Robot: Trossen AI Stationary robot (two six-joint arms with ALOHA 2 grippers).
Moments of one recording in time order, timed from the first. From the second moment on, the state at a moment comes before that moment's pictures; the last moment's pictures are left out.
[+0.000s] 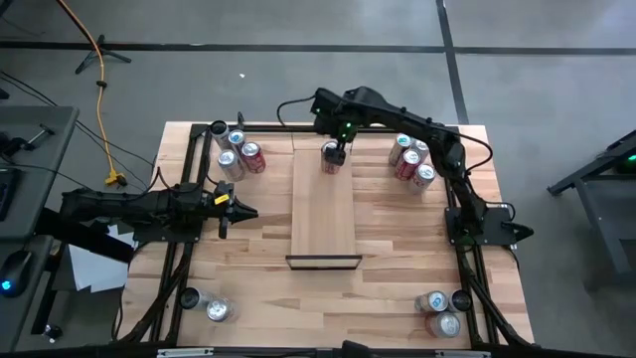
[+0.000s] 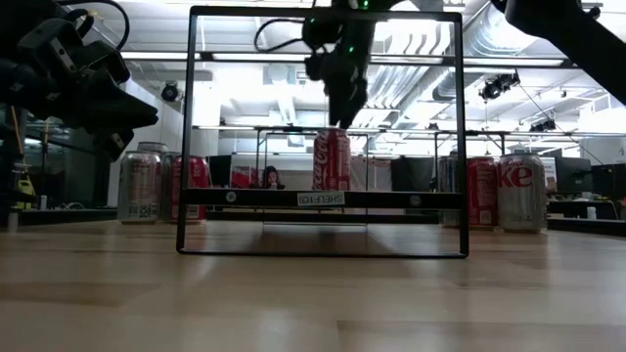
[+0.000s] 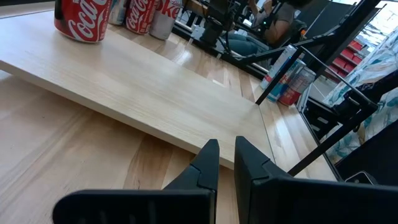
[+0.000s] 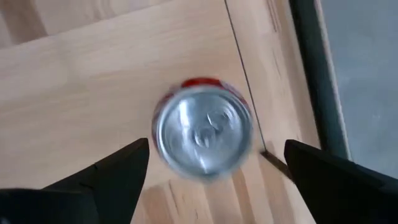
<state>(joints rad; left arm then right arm) 0.03 0.24 0.02 0.00 0.03 -0.46 -0.42 2.17 2.29 -1.41 0.01 -0.16</state>
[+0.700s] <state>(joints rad) 0.03 0.24 0.02 0.00 0.03 -0.46 -0.42 1.45 1.22 -0.73 -0.06 0.08</state>
